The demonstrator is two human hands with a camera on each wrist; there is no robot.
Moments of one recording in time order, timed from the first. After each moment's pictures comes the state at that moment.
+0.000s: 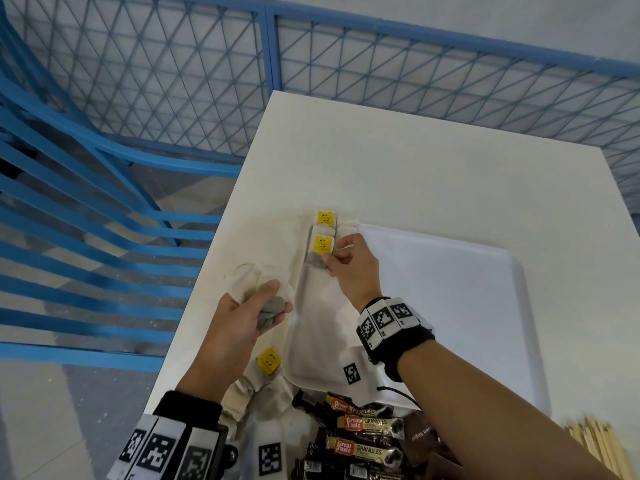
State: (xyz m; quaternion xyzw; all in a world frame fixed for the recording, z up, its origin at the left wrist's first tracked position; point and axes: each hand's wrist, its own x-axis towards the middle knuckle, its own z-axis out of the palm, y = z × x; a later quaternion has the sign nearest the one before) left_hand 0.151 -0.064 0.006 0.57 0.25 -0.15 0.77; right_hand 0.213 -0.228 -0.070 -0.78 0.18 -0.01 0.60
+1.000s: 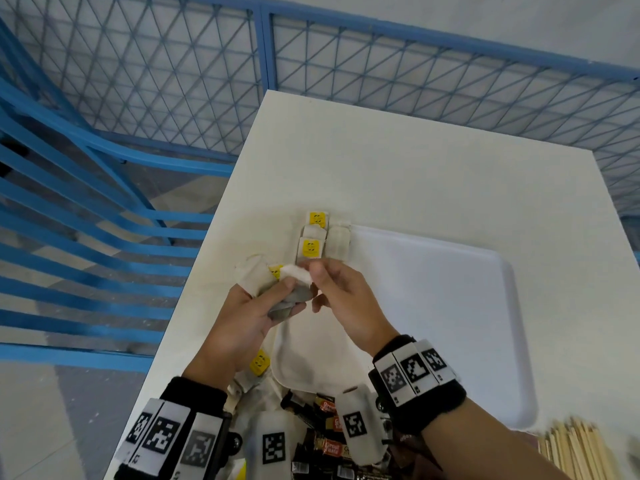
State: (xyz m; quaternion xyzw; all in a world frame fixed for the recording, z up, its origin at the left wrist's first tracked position) left_hand 0.158 -0.081 0.002 0.54 0.13 -0.19 0.81; right_hand 0.162 -0.226 -0.007 -0.67 0.03 0.13 0.74
